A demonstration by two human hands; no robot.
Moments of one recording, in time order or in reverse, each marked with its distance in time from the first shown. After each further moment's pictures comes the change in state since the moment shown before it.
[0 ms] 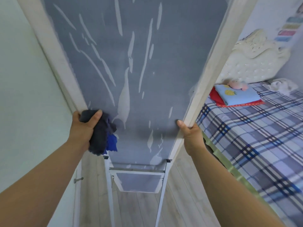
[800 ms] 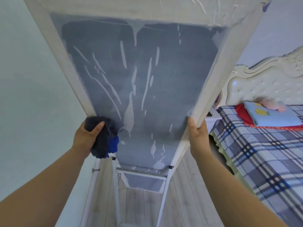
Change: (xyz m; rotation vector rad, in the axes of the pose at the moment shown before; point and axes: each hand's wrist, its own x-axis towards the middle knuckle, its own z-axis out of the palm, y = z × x) left_hand -0.063 -0.010 -0.051 0.188 0.190 0.004; right_hand -0.019 -0.046 0.009 -0.032 -0.169 -0.233
